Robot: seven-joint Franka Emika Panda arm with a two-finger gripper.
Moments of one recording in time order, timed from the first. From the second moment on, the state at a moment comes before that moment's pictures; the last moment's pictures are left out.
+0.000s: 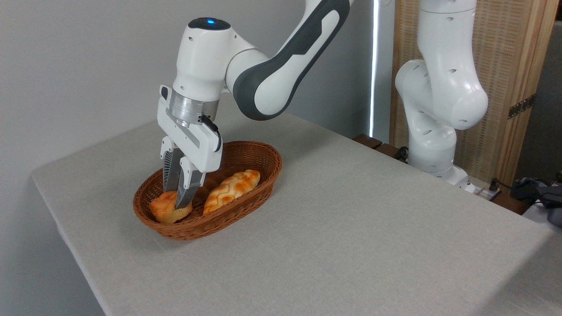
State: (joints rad) arm -0.34 0.01 0.00 -2.20 -0.13 2.62 0.54
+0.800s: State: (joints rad) arm -0.34 -0.02 0.05 -1.97 -0.13 2.14 0.54
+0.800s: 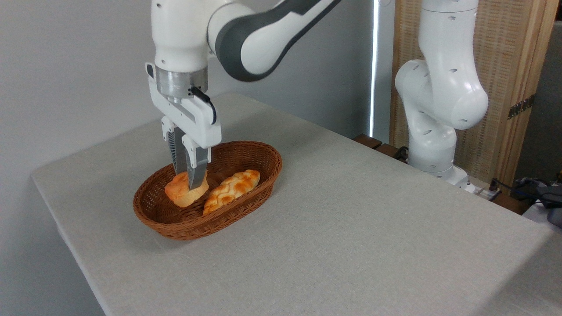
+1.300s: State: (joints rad) arm -0.33 -0.03 0.19 -1.89 0.03 2.04 0.55
